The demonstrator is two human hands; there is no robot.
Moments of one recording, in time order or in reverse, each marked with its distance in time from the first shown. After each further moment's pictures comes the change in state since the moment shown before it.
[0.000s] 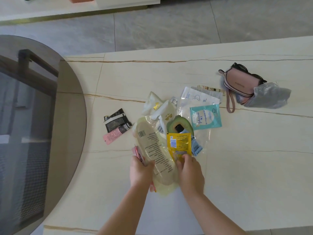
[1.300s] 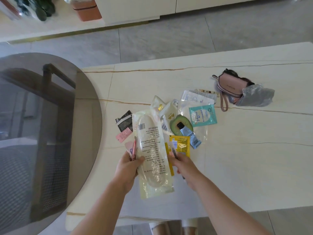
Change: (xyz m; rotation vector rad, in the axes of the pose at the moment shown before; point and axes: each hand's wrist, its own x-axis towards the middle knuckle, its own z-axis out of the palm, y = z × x) left_hand -0.048 0.018 -0.093 -0.371 -0.332 0.018; right_hand -0.035 -0.021 -0.034 0.860 -0.550 0.084
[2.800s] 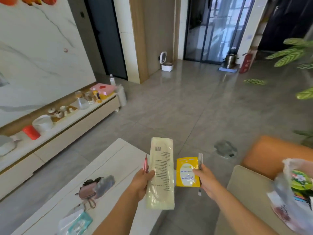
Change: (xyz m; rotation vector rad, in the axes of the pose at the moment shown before) left_hand -0.425 0.003 0.488 0.661 -0.844 0.157; right_hand -0.555 0.061 -0.412 0.832 0.882 -0.398
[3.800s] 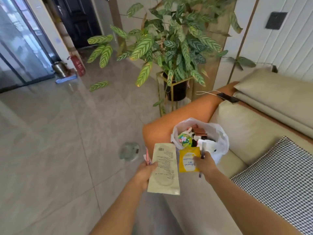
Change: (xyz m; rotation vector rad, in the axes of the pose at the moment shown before) left_hand 0.190 0.034 0.401 0.659 -0.794 -0.277; right_hand 0.026 -0.022 -0.276 0.323 1.207 0.146
